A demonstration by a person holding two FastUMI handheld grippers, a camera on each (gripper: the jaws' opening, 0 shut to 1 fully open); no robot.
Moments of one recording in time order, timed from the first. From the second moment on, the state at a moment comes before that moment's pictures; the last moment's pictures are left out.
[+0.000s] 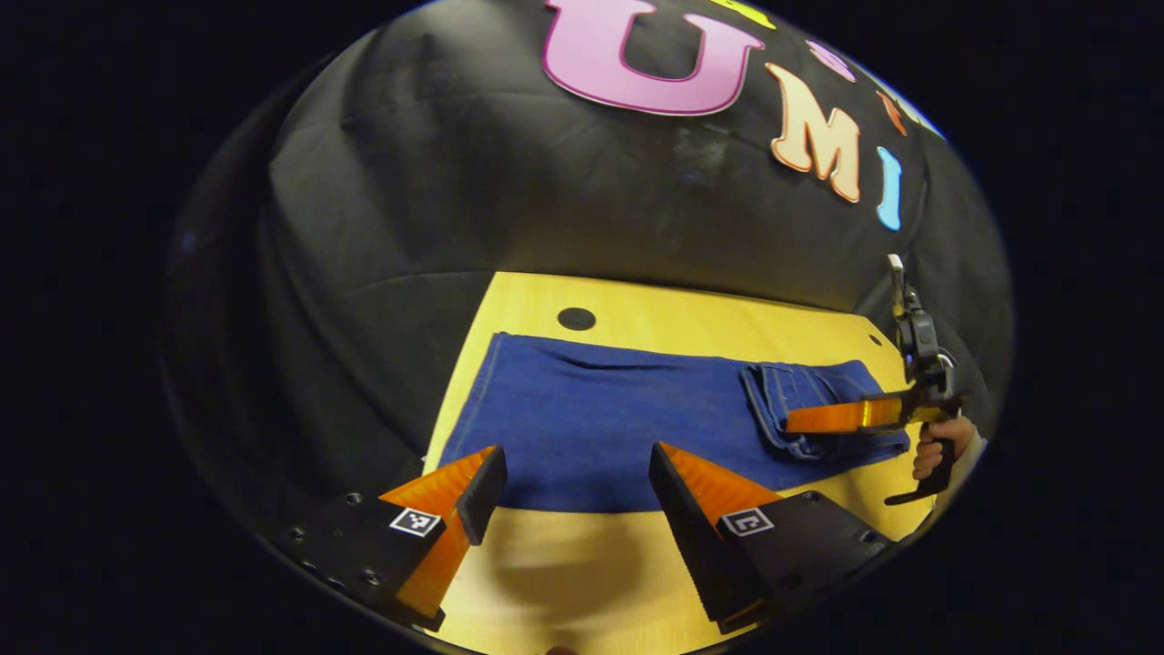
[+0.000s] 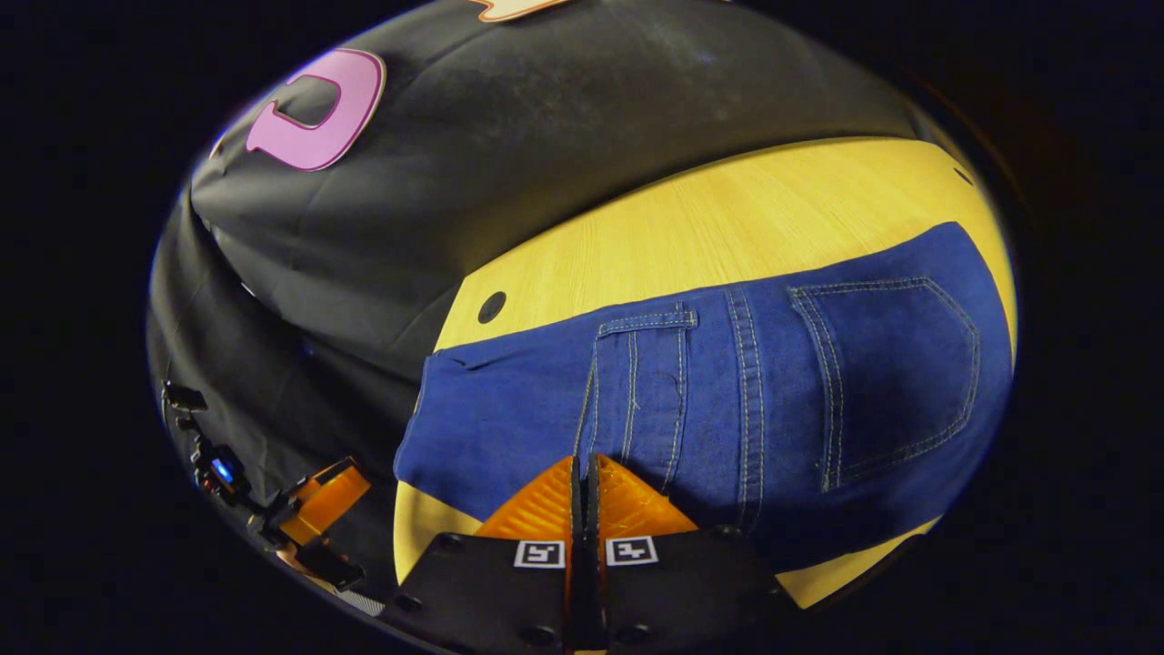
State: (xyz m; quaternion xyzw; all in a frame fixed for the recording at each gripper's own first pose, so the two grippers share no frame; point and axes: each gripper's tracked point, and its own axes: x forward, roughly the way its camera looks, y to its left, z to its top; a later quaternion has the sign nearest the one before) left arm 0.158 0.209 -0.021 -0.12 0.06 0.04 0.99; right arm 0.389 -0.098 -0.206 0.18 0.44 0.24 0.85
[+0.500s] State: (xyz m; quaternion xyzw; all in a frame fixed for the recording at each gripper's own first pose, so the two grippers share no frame) left arm 0.198 0.260 -0.057 -0.12 0.12 0.06 0.98; right arm 0.383 -0.096 -0.185 0.18 0.41 0.30 0.84
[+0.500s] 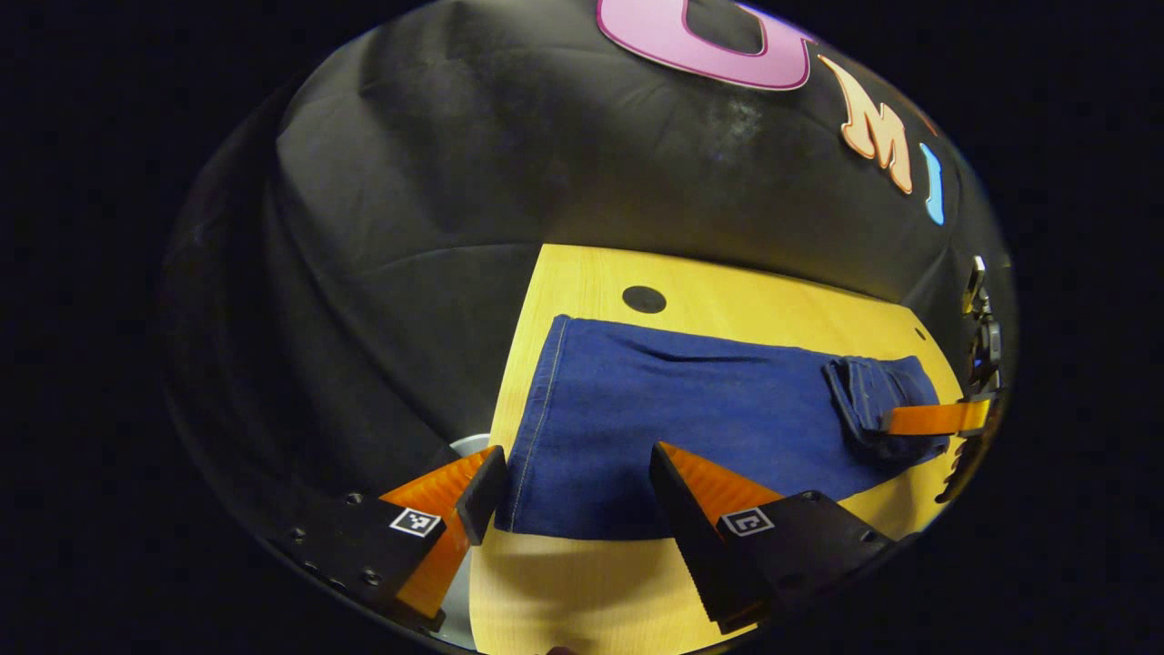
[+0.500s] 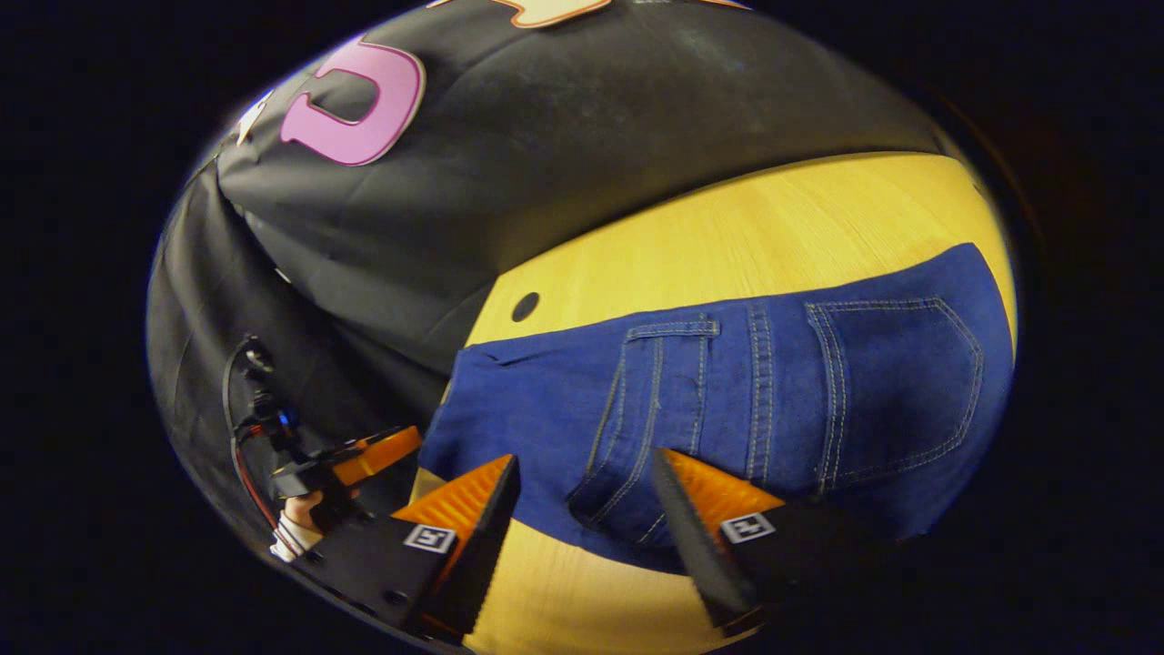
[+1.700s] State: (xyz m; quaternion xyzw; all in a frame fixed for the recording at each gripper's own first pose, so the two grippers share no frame) left arm 0.203 0.275 -0.077 -0.15 0.11 0.08 0.98; right arm 0.377 -0.305 -0.093 0.18 0.34 0.14 0.91
